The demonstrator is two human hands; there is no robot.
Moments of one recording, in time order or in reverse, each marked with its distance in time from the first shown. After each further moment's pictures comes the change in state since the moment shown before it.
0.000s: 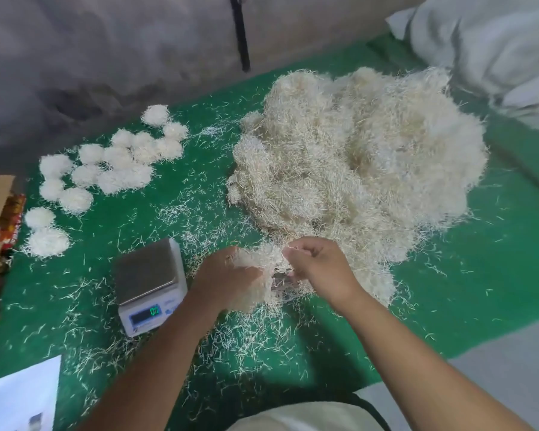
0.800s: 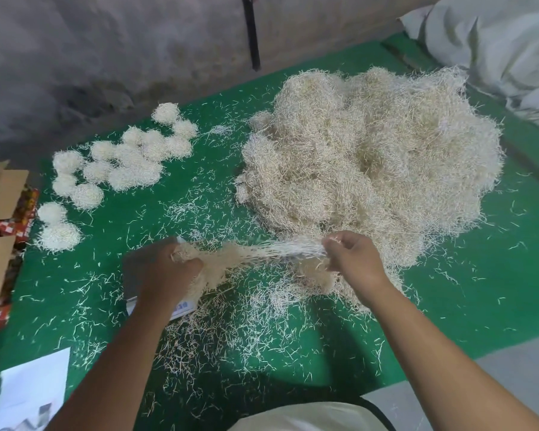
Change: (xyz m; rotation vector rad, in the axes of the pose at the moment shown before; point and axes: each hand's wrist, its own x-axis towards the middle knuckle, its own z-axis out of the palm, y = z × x) left_hand 0.006 -0.021 -0.072 0.068 0.379 0.027; right_hand 0.021 0.020 -0.040 -0.084 0.183 0.048
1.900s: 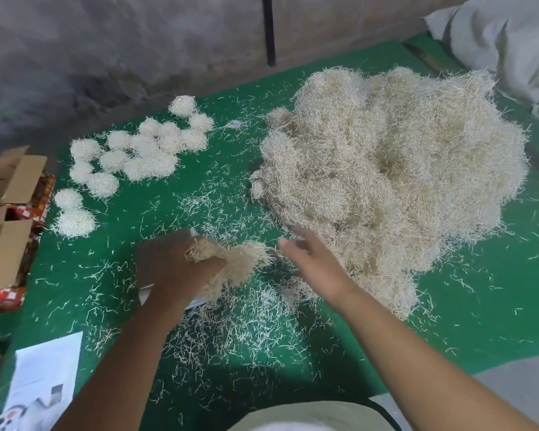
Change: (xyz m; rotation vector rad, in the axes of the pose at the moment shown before) left_hand -0.013 -0.005 -0.013 -0.200 -0.116 0.040; right_hand -0.029 -0.047 0.078 -0.159 -0.337 0.040
